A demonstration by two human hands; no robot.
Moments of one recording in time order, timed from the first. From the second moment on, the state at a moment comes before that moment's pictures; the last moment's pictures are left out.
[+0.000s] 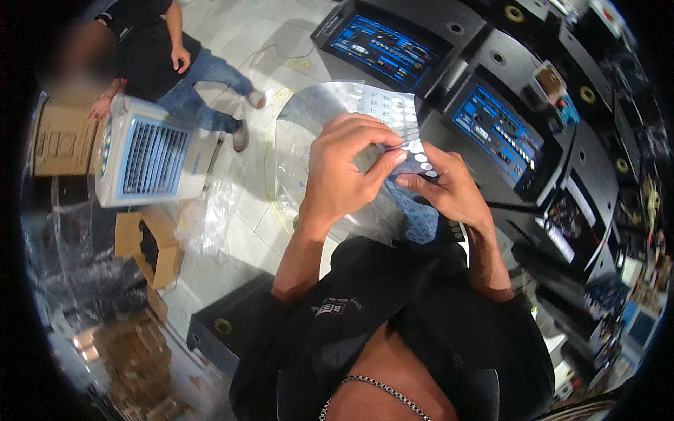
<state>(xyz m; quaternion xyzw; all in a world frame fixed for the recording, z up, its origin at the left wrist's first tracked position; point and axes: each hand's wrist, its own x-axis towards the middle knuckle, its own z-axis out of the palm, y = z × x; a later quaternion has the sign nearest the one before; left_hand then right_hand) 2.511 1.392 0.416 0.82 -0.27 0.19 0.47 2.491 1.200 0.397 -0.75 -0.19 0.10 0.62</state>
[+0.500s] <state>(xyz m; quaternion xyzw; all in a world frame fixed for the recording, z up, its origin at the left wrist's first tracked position) 2.599 1.311 0.430 0.88 -0.15 0.13 0.43 2.620 1.123 0.369 -0.71 -0.30 0.11 0.62</state>
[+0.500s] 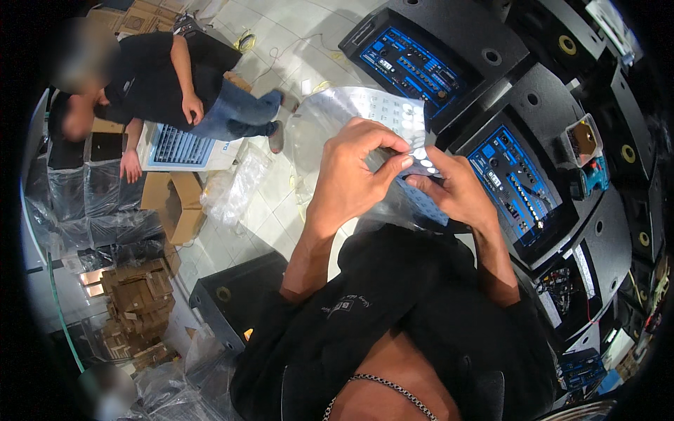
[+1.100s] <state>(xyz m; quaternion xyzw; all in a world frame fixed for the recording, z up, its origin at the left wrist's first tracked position) 2.756 1.371 0.376 0.82 -0.19 0.14 0.52 2.744 1.181 0.358 -0.73 -0.17 0.17 0.64</state>
